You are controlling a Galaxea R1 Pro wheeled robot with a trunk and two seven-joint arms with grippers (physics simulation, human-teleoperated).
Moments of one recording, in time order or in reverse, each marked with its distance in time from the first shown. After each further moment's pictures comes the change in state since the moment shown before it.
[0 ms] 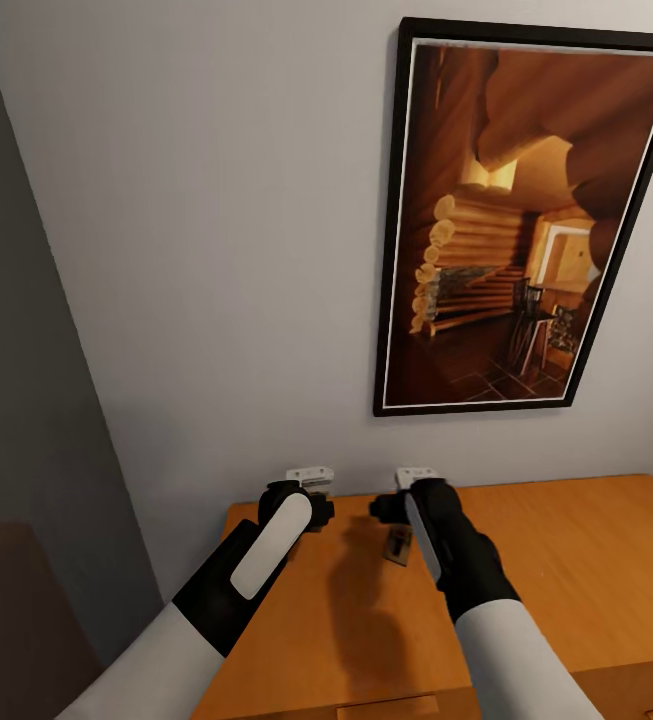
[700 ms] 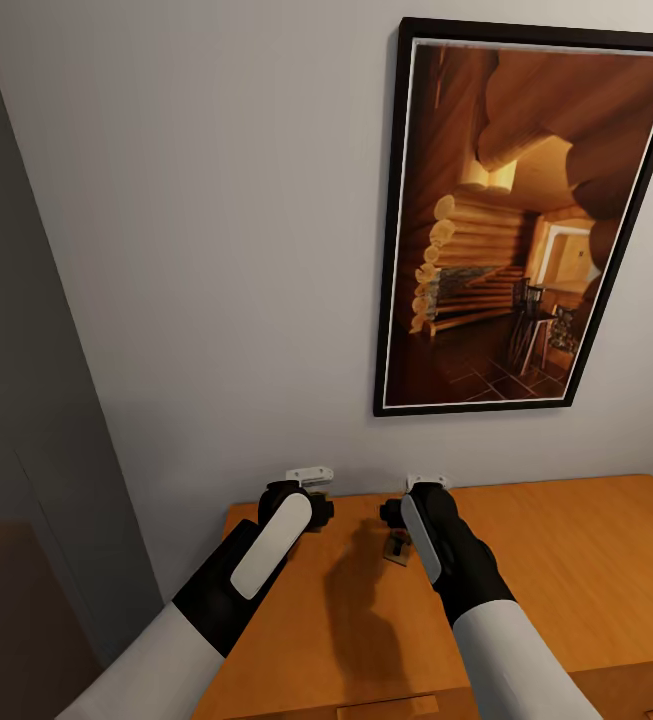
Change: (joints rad) left arm 0.000 0.000 0.002 0.000 -0.001 0.000 0.000; right arm 0.000 0.000 0.021 0.036 -0.202 -0.023 -0.334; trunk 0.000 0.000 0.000
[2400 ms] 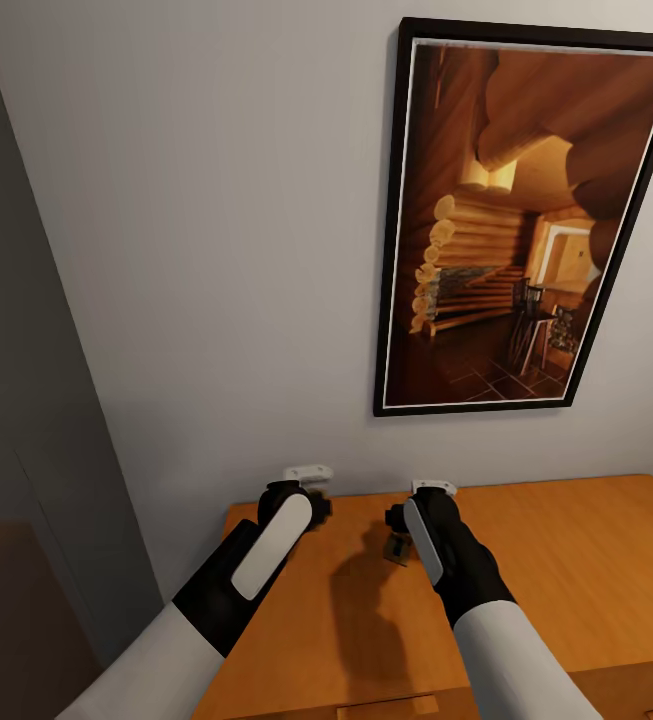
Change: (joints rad) left arm 0.000 0.000 0.000 0.000 -0.033 -0.001 0.000; right arm 0.000 0.000 -0.032 0.040 -0.002 -0.023 -0.035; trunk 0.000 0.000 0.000
